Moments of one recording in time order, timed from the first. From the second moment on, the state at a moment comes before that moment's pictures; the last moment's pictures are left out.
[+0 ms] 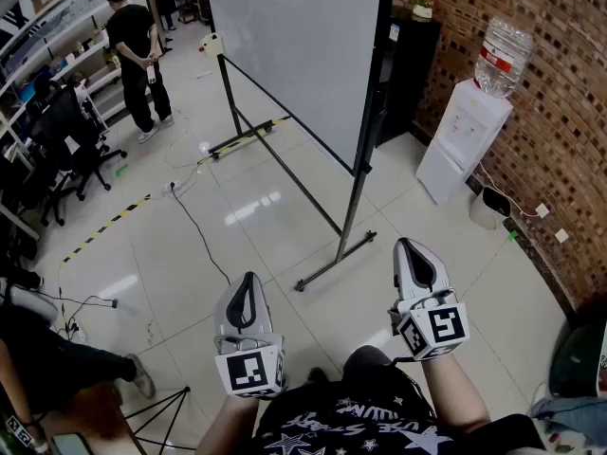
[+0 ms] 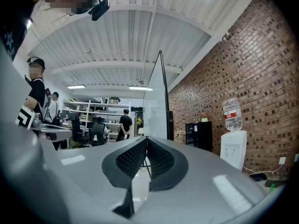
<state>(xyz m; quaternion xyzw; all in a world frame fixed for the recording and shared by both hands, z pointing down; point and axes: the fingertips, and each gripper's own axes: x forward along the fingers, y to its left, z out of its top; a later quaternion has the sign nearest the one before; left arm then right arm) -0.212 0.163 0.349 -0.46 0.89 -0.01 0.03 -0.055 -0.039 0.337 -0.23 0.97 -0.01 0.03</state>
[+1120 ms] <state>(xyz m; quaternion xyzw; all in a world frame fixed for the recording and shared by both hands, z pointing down) -0.319 -0.027 0.335 -0.41 0.91 -0.05 0.03 -0.241 -0.222 0.365 -0.11 0.99 -0.02 -0.01</state>
